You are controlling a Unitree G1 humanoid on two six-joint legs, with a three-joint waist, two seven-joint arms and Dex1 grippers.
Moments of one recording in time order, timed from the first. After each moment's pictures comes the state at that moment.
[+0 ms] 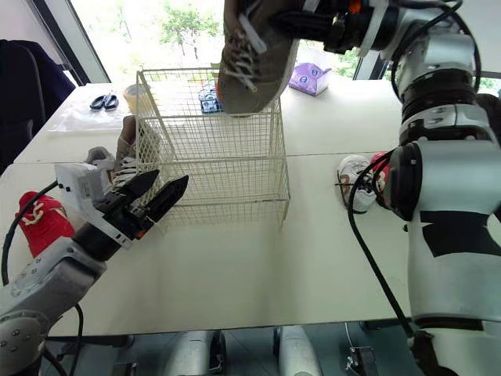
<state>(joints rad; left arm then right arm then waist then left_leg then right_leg) -0.02 0.56 0.27 -0.87 -1.22 0.67 0.10 -1.69 -0.58 -0.03 1.24 0.27 0.10 1.48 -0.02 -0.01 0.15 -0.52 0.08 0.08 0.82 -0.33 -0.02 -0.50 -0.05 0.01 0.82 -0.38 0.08</state>
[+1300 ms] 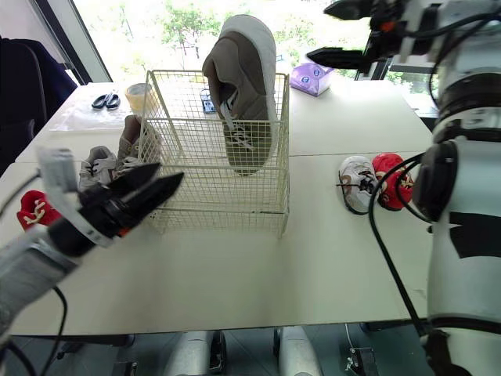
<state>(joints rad) -0.05 0.86 0.49 -0.70 -1.52 0.64 0.00 -1.66 -0.78 -0.10 1.25 0.04 -0.09 1.43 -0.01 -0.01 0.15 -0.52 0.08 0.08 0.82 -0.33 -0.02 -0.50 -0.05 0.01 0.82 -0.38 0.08</state>
